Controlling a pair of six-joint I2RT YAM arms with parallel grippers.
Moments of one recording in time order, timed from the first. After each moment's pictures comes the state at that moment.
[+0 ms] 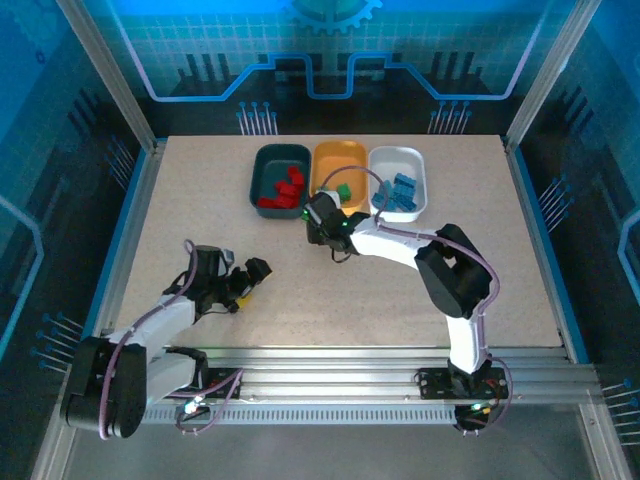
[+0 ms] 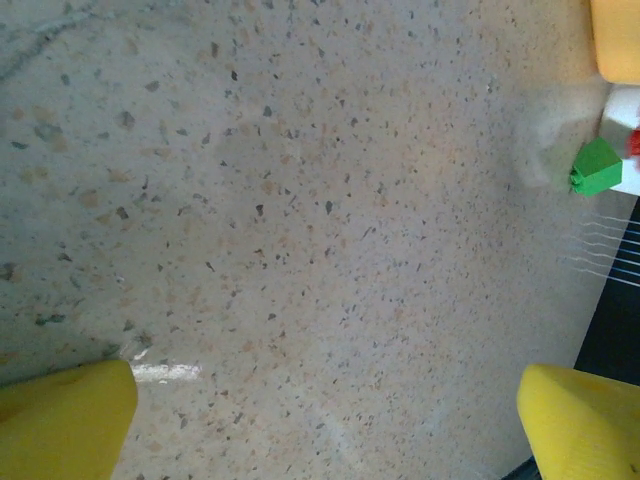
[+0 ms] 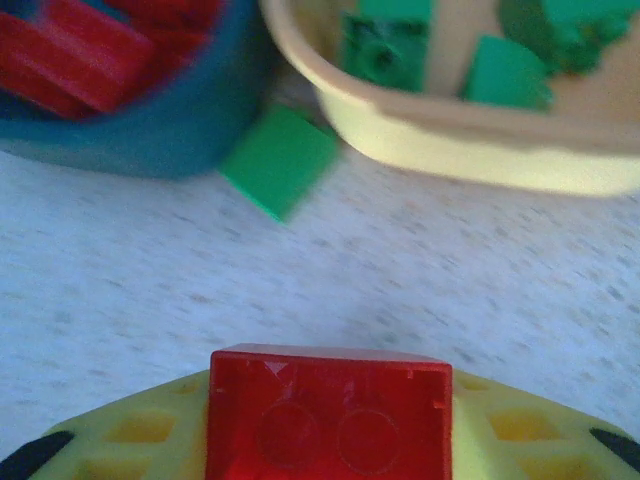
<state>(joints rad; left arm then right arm) -0.11 1.11 0.34 -0.13 0.49 -0.93 0.77 1.98 1.41 -0.33 0.30 0.57</state>
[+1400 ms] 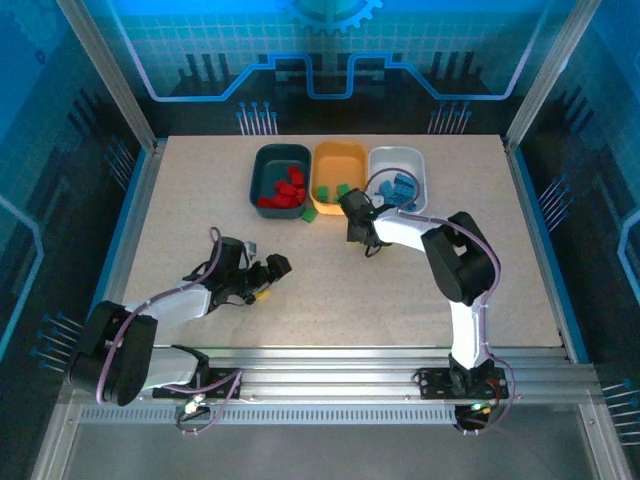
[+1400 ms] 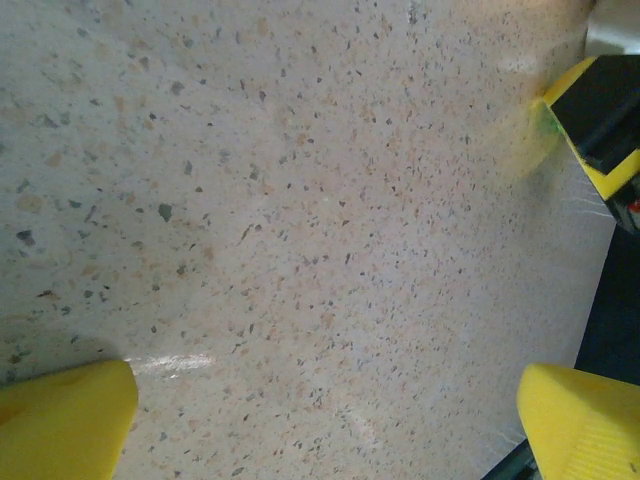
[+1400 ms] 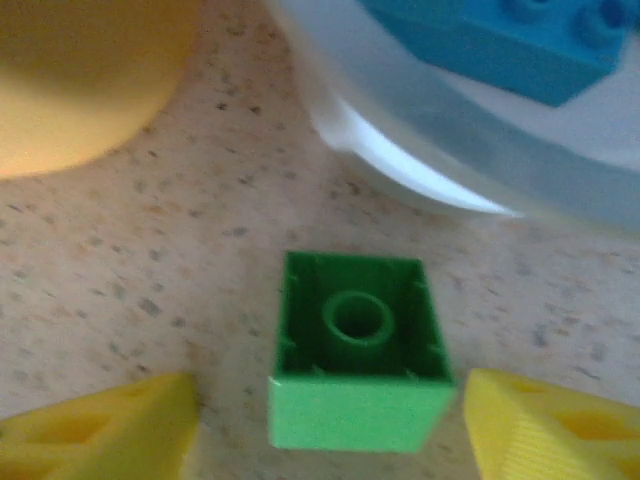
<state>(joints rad) -0.29 1.28 0.41 0.02 0.46 -0.95 0.55 2.02 1.31 -0.47 0.40 0.64</state>
